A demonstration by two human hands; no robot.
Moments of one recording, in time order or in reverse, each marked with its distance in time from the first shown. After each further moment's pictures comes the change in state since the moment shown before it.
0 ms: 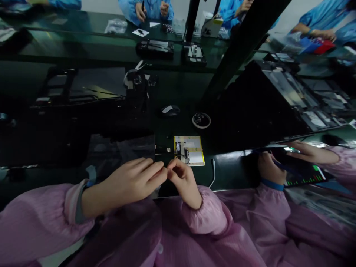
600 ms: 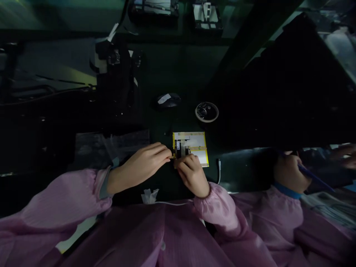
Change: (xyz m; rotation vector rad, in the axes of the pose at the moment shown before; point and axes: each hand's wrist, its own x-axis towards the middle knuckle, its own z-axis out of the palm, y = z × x) left_hand 0.034 -0.039 0.074 -0.252 -0.224 -0.162; right_hand 0.014 0.063 -0.066 -0.899 -0.142 -0.334
